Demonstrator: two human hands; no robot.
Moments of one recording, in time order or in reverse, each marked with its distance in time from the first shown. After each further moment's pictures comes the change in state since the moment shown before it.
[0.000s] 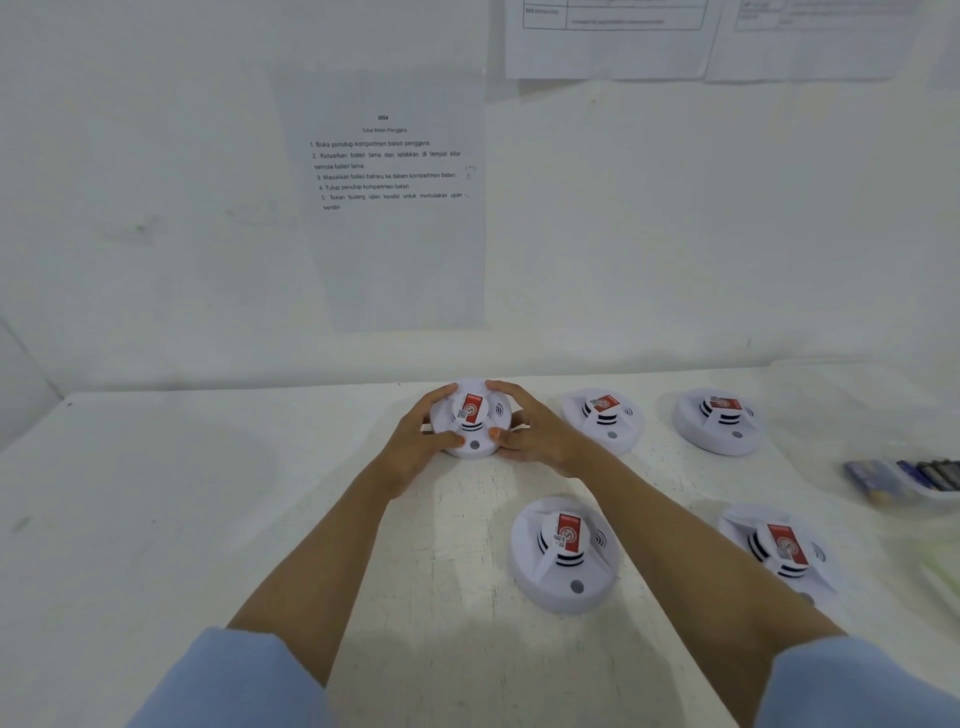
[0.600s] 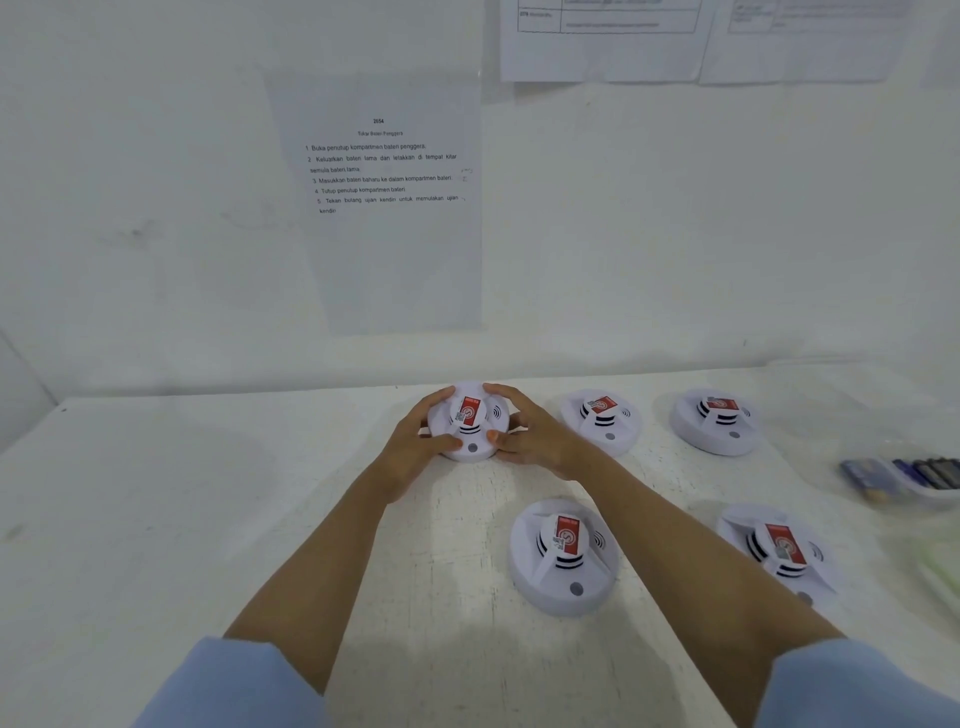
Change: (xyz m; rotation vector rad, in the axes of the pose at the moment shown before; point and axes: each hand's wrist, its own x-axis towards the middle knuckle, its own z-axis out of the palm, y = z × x) left_hand -0.001 0.000 0.001 -0.004 0.003 -0.007; right_hand -0.003 -0.003 0.002 0.013 0.002 -0.001
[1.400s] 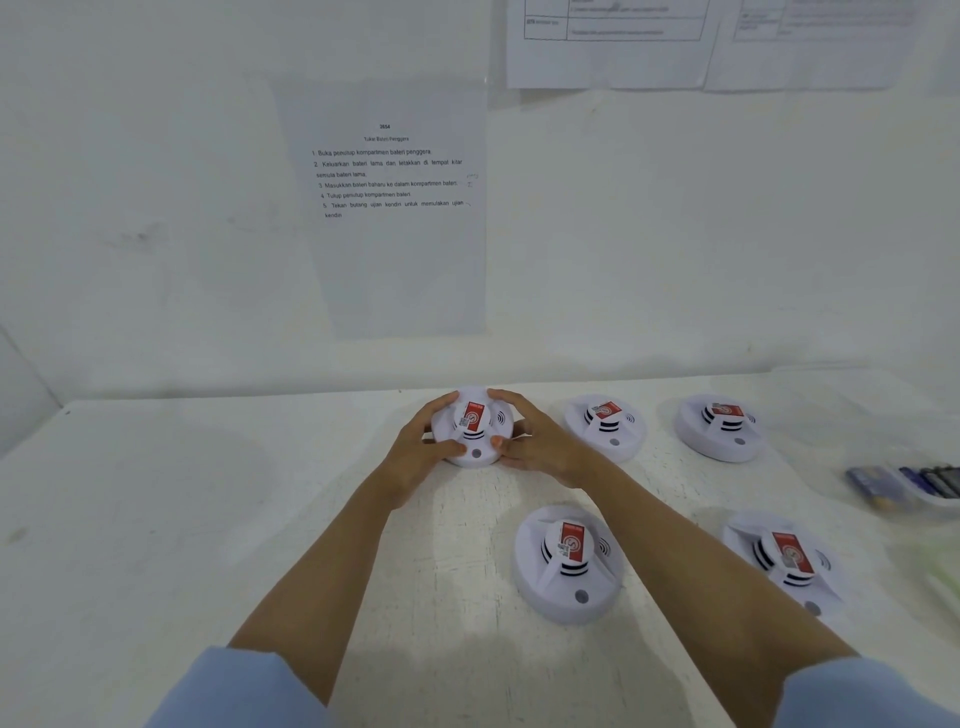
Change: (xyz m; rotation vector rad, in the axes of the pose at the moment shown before) left_hand -0.004 0.003 0.001 -0.039 -0.003 -0.005; right_hand -0.001 0.000 0.002 -0.007 0.001 0.000
